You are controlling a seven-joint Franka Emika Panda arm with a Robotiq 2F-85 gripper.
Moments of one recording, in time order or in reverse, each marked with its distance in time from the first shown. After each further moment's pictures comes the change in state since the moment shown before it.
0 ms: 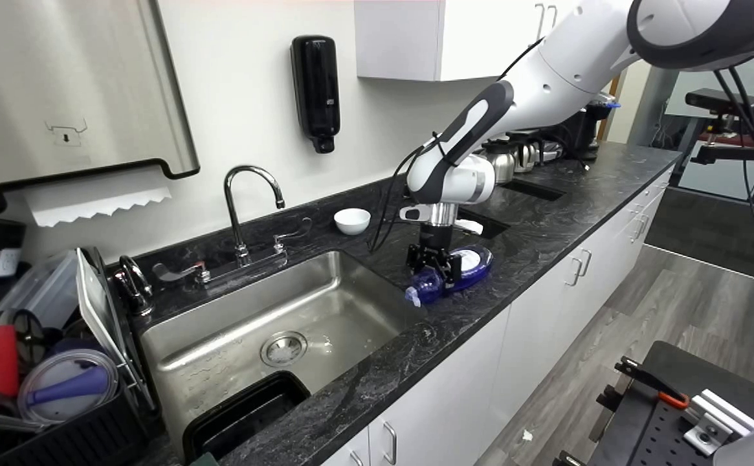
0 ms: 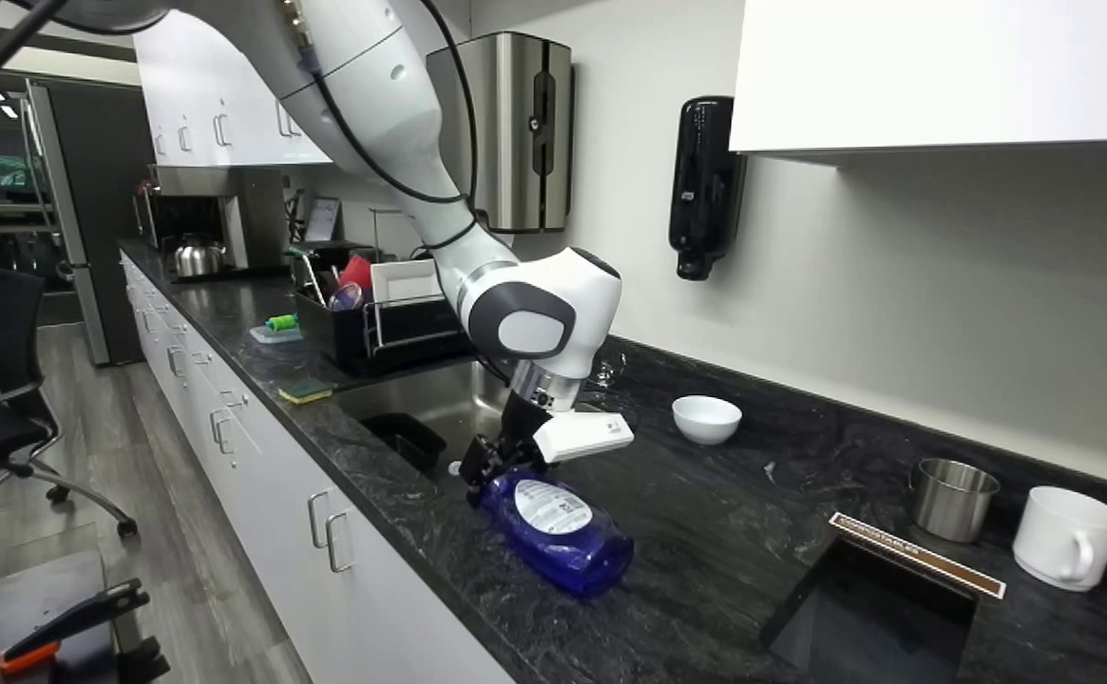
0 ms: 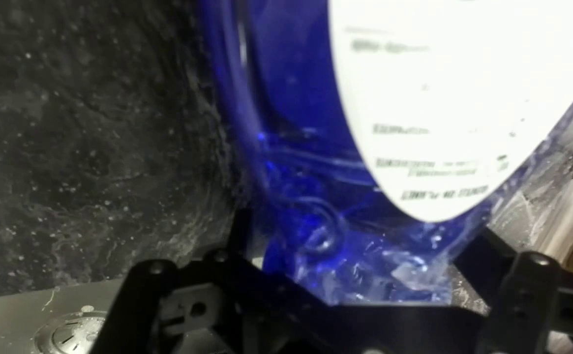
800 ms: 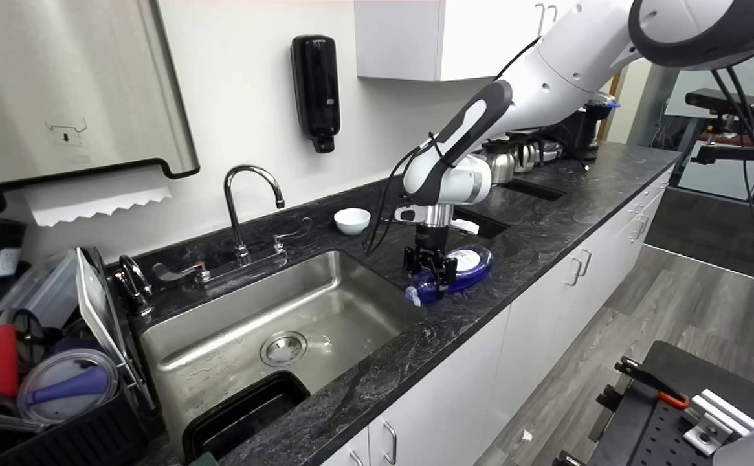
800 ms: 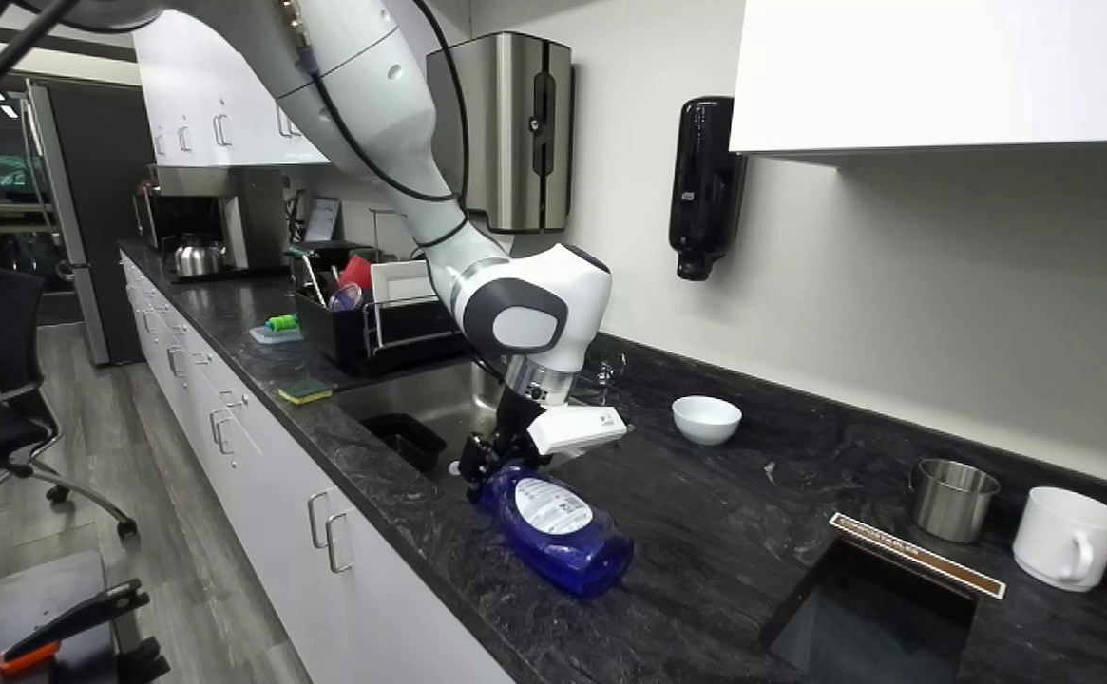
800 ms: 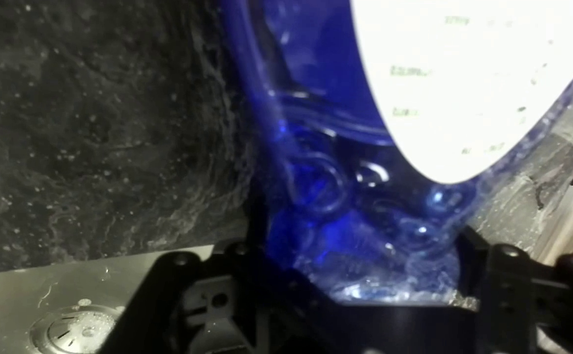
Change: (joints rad) arm 0.013 -0.005 0.011 -0.004 -0.022 0.012 0.023
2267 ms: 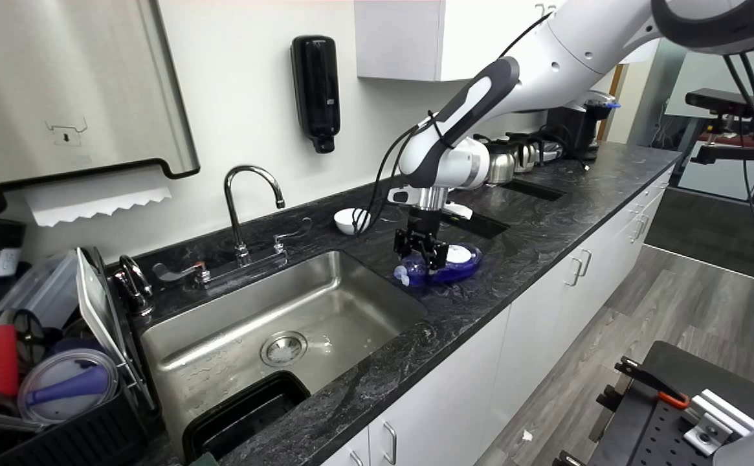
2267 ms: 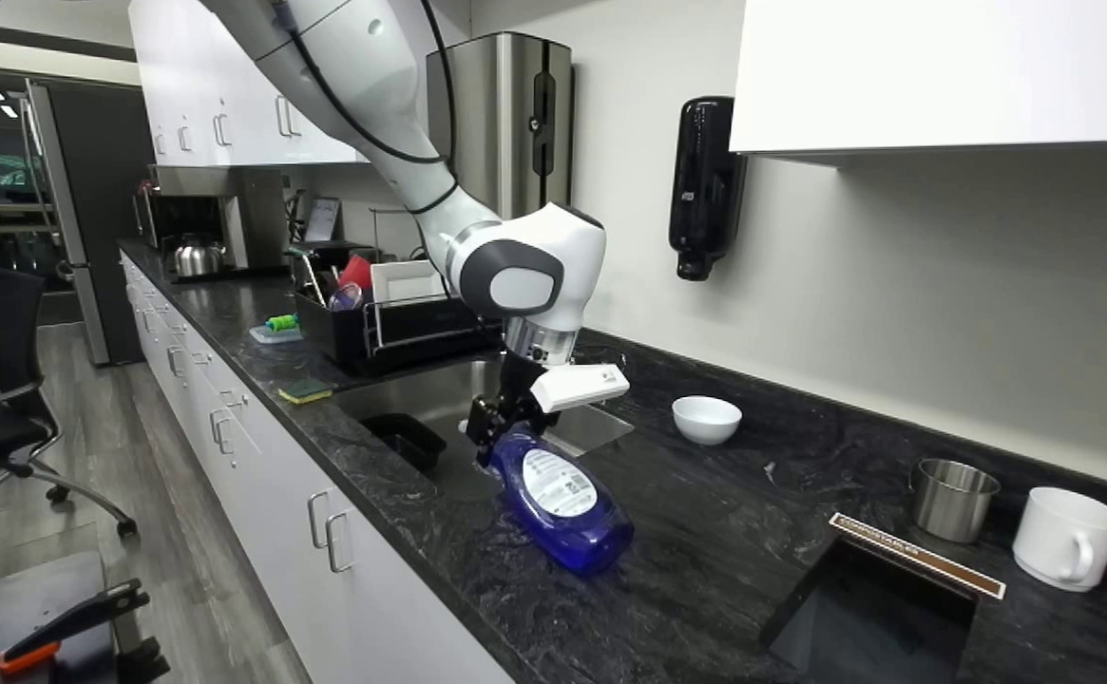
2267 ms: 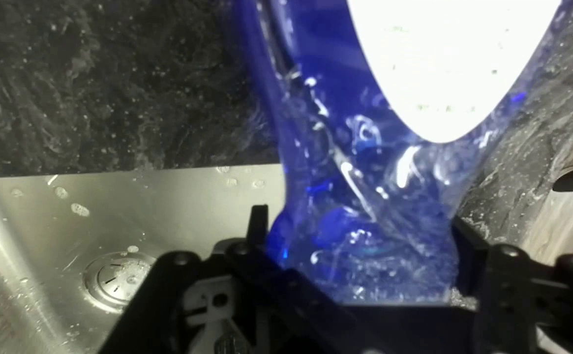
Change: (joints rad) arm 0.000 -0.072 0.026 -0.003 0.000 0.017 0.014
